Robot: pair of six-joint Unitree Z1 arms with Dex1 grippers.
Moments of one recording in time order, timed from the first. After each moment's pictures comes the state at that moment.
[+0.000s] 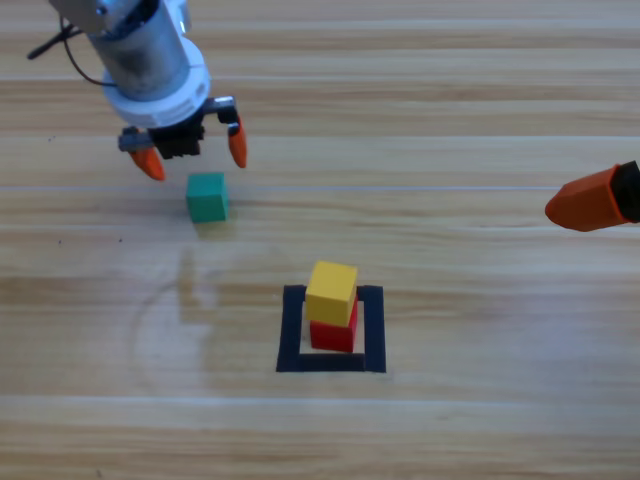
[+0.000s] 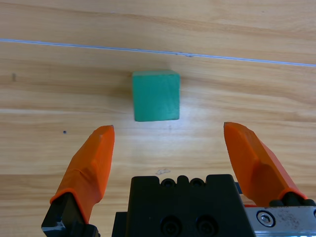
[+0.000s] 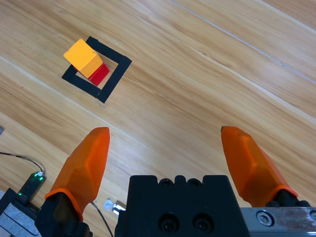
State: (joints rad) arm 0 -0.46 2.14 -1.71 0.85 0.06 -0.64; arm 1 1.05 1.42 -1.15 0.67 -0.29 0.38
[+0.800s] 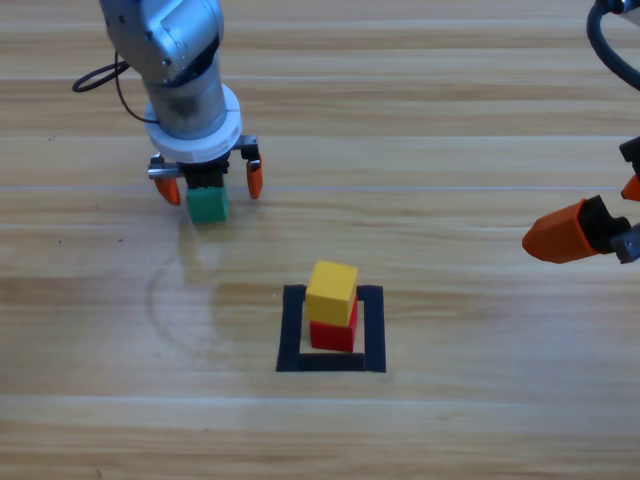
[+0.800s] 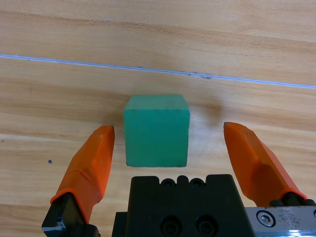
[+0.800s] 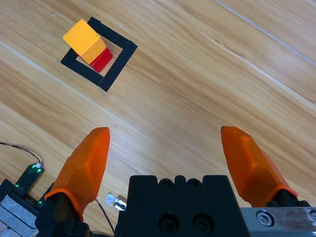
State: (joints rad) arm 0 -0.49 2.29 -1.79 0.85 0.15 -0.67; arm 1 1.05 1.48 -1.15 0.67 -0.25 0.37
